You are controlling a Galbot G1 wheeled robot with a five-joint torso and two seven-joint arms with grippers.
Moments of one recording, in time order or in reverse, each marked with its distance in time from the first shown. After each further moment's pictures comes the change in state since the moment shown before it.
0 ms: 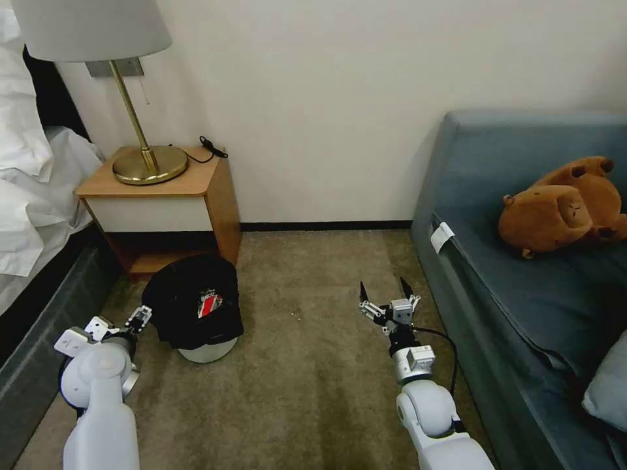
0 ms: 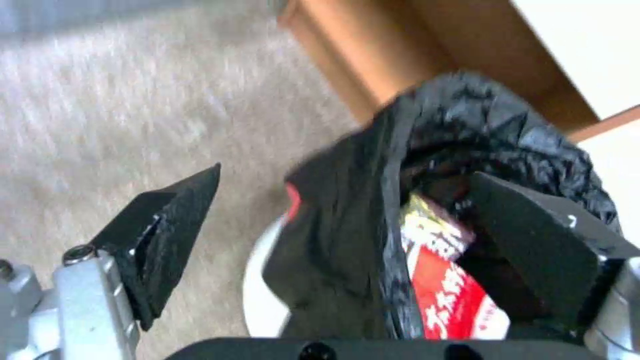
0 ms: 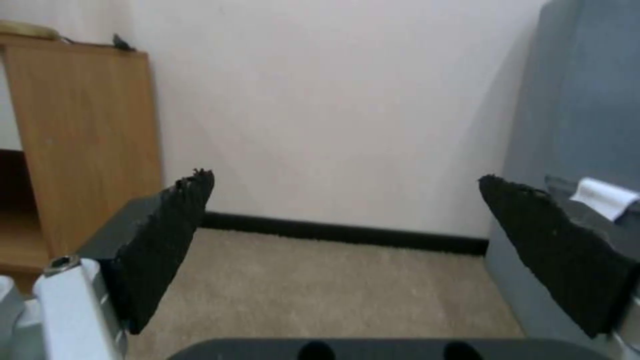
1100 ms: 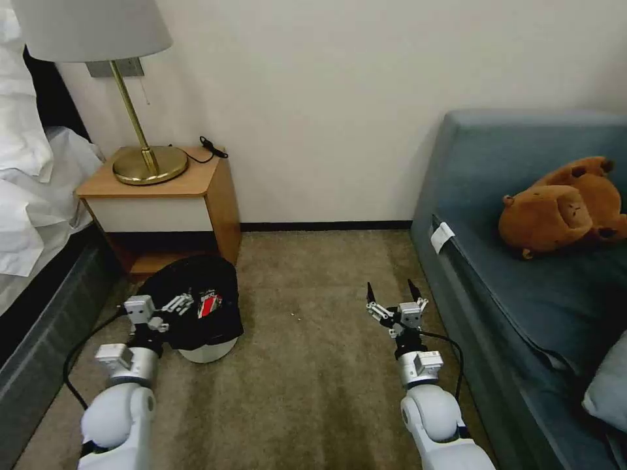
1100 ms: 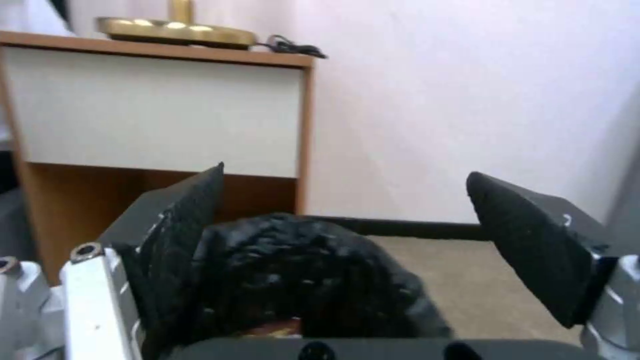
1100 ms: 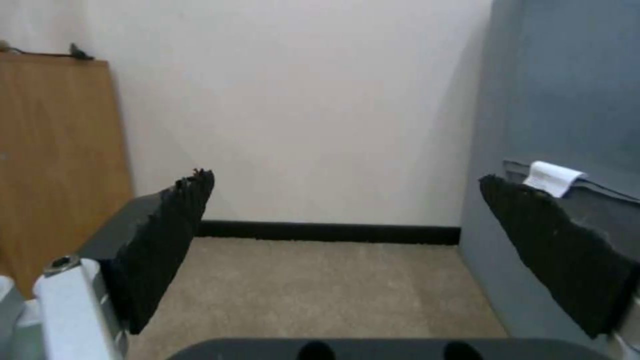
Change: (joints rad) left arm 0.172 0.000 0.180 0.035 0.648 -0.682 0.772; right arm -0.018 0.014 0.051 -0.010 0.047 0.021 0.015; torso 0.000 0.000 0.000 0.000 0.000
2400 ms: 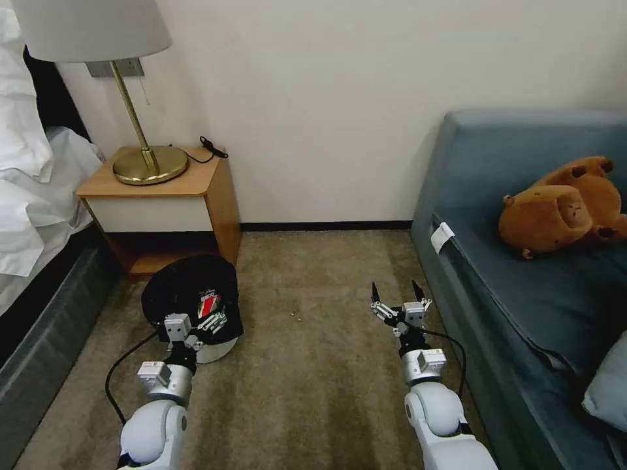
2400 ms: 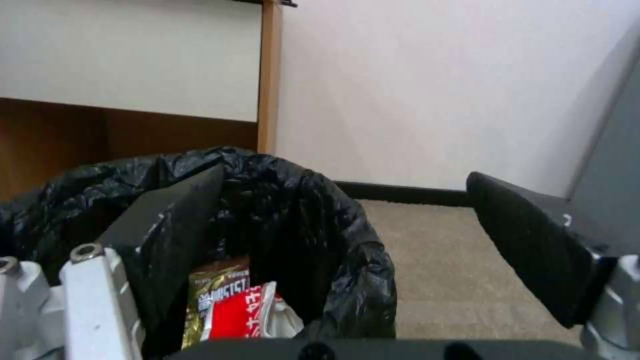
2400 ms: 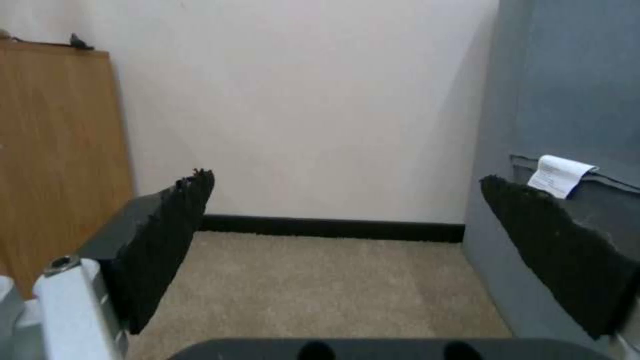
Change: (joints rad) left arm 0.059 -0.011 0.078 0.020 -0.006 -0.020 -0.040; right arm 0.027 0.015 0.027 -0.050 -0.008 0.015 -0.049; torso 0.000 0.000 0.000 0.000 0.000
